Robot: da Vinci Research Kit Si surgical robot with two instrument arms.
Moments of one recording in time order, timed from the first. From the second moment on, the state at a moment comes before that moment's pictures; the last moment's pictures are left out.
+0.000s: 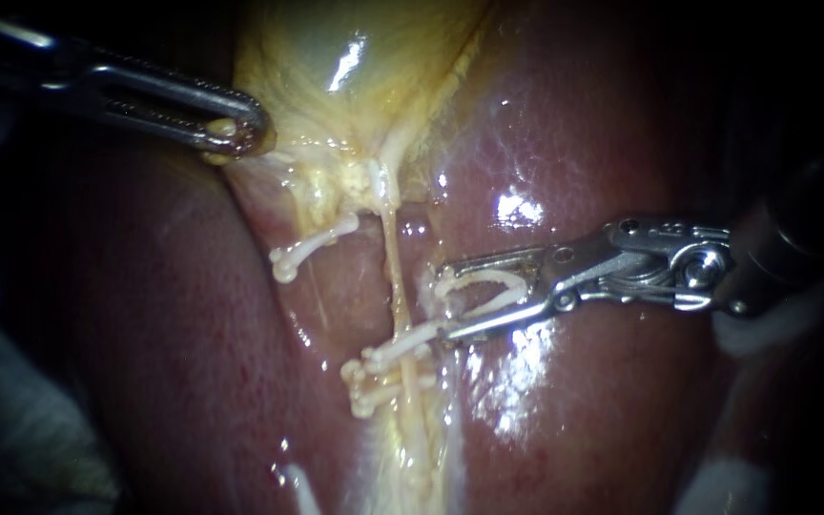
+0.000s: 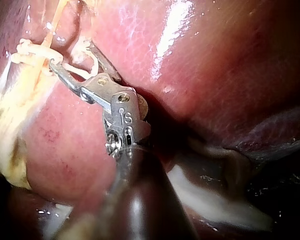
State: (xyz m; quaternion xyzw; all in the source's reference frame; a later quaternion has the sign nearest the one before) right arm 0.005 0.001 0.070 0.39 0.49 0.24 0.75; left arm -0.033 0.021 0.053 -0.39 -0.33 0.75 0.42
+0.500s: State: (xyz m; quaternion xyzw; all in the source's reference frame) right arm 0.005 0.002 0.066 0.40 0.50 0.25 0.73; left arm -0.033 0.021 0.054 -0.39 -0.33 0.75 0.42
